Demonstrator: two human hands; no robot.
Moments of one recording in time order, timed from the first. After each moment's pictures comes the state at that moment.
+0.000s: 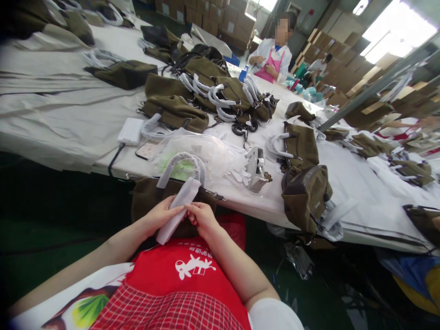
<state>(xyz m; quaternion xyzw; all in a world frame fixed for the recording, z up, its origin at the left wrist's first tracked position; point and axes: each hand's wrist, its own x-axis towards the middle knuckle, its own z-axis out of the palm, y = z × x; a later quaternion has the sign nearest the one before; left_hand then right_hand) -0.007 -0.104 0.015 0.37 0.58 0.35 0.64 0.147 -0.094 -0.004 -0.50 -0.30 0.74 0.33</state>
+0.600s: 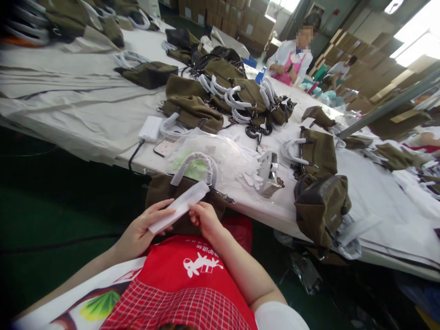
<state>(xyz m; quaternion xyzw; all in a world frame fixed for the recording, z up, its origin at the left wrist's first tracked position) -0.070 -0.178 0.020 0.57 0.51 0.40 0.51 0.128 -0.097 -0.004 -0.47 -0.30 0.77 0.31</state>
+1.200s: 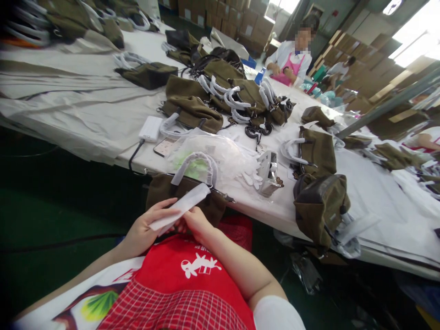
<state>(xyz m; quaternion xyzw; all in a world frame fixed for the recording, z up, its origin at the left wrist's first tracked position) -0.051 -0.170 0.038 0.47 0.57 0.41 0.53 0.104 -0.112 0.000 -0.46 -0.36 0.78 0.20</state>
